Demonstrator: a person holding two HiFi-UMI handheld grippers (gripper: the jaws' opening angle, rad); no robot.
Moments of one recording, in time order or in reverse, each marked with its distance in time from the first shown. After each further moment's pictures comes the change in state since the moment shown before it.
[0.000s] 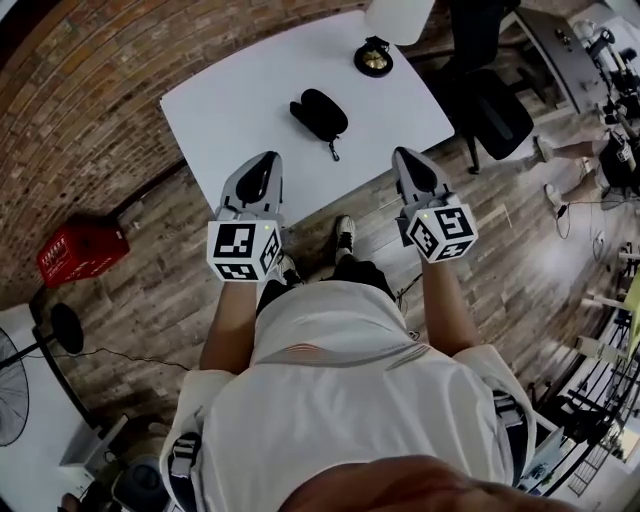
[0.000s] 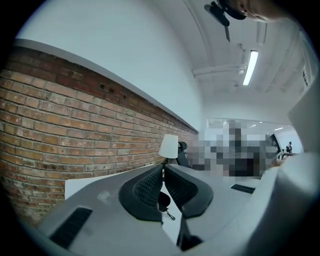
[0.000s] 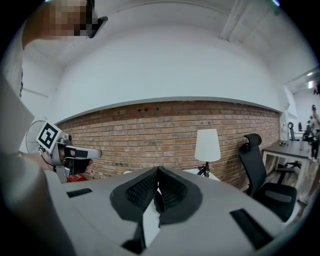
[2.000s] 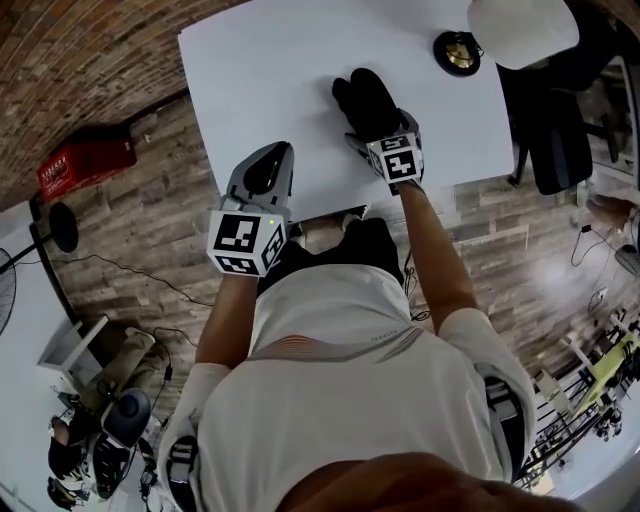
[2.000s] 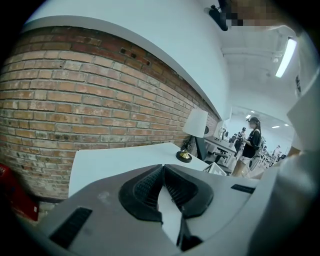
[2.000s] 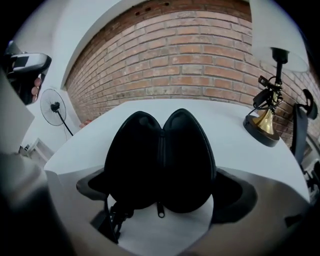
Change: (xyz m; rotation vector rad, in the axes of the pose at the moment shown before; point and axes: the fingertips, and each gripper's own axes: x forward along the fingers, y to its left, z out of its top) left arm 0.071 0.064 -0.082 -0.157 0.234 0.193; right arm 0.249 -0.025 -0.271 -0.125 0.684 0.263
